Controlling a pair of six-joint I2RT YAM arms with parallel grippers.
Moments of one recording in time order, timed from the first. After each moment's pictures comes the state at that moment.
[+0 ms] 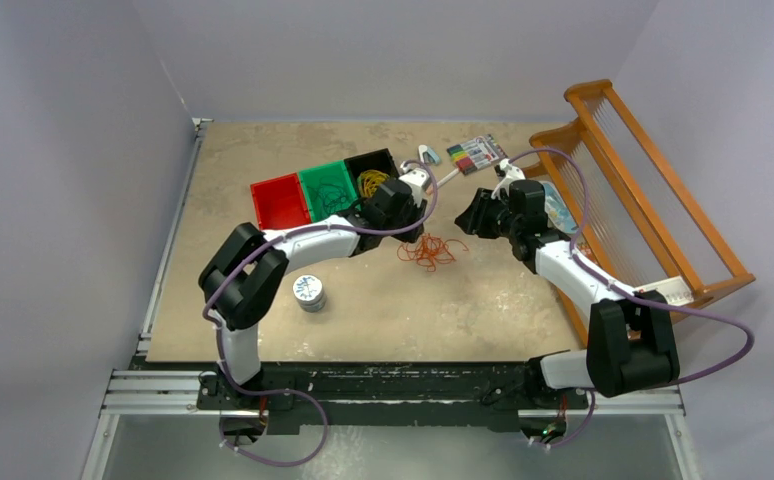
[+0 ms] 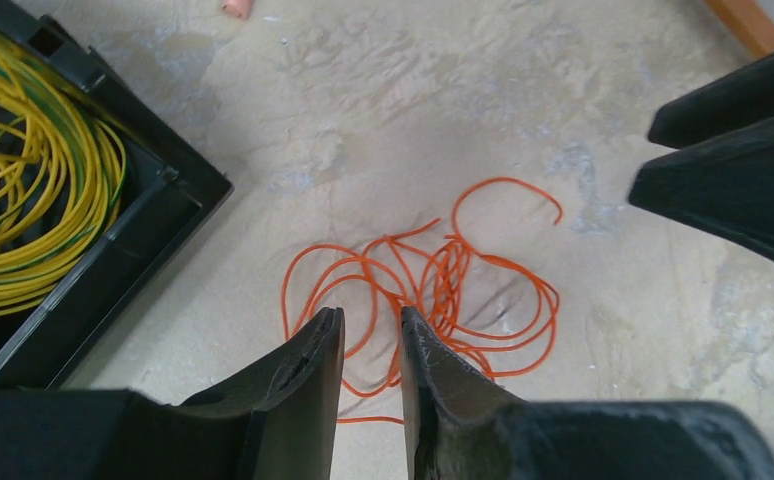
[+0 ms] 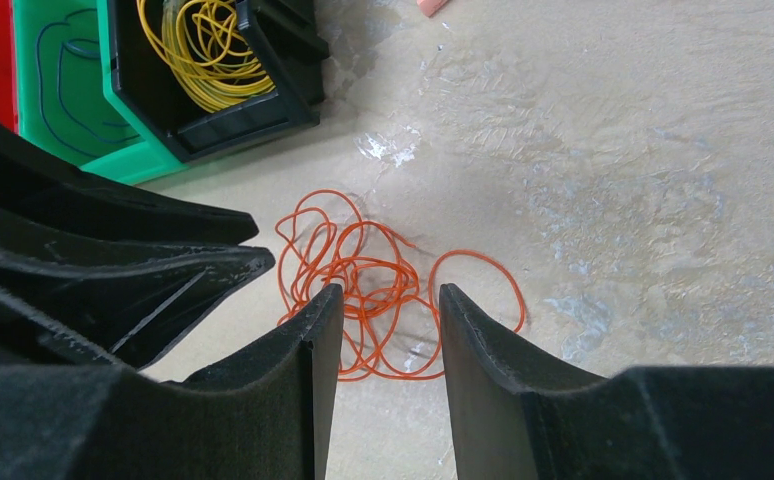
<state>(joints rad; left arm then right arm) -0.77 1.87 1.26 0.01 0.00 -0.29 0.21 1.35 0.76 0.02 -0.26 0.41</state>
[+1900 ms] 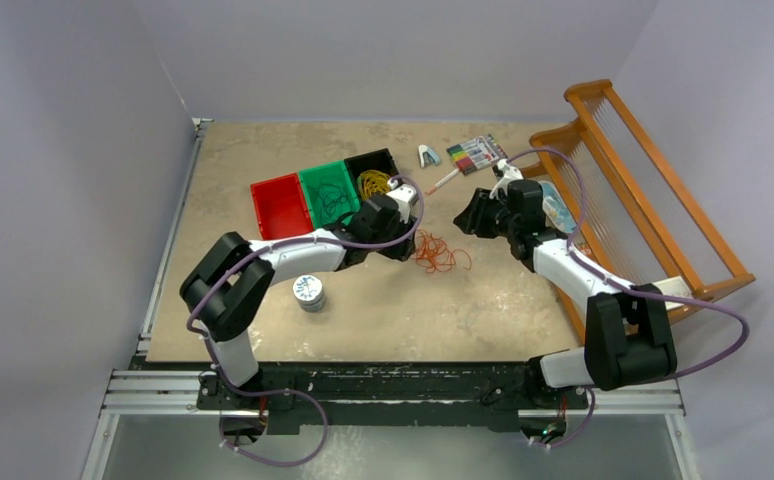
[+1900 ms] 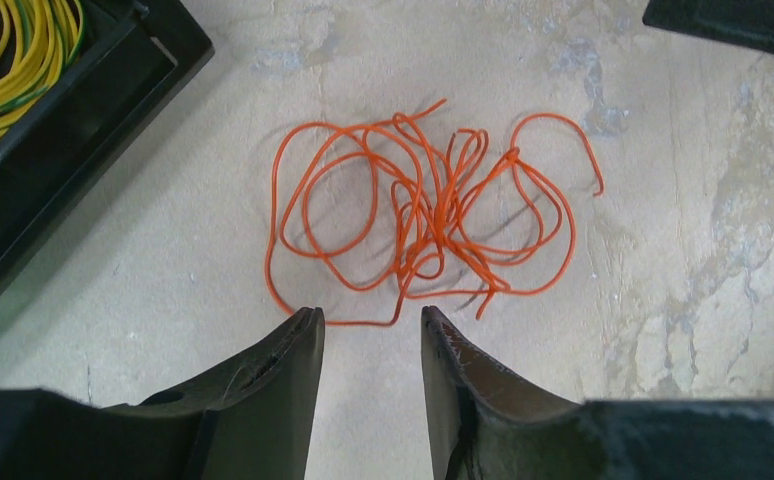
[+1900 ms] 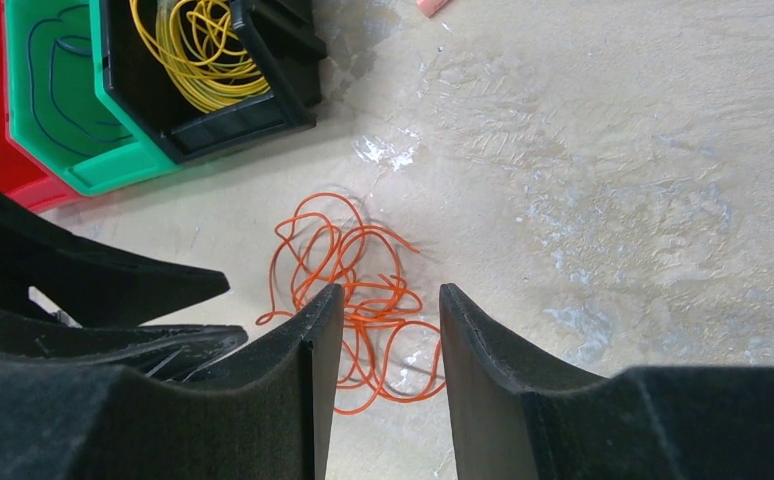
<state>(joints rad) -0.77 1.79 1.09 0.03 0.04 -0.33 0.21 1.39 0.76 0.05 -0.26 0.40</state>
